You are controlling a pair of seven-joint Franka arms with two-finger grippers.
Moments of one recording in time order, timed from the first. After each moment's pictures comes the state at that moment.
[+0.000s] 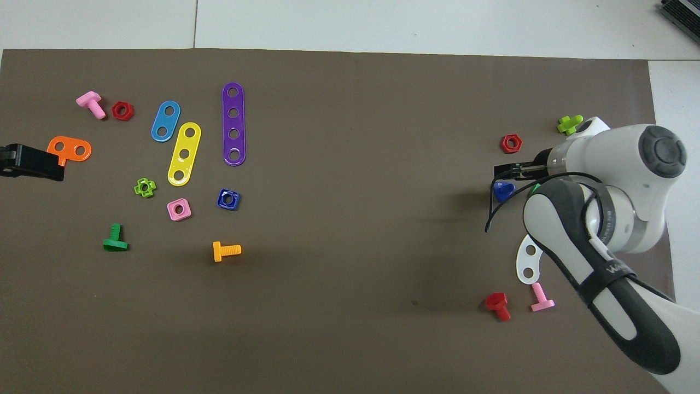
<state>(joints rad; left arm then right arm) 0.10 0.00 -0.10 -1.56 0.01 1.58 0.05 0.11 0.17 -0.09 -2.00 0.12 2.31 -0.09</state>
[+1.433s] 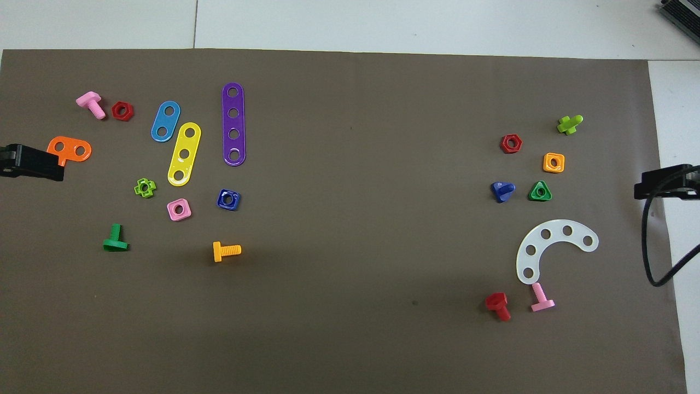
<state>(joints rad) 0.10 0.00 -0.10 -1.56 0.01 1.58 0.05 -0.06 -0.09 -0.01 -1.63 -0.02 1.55 0.08</state>
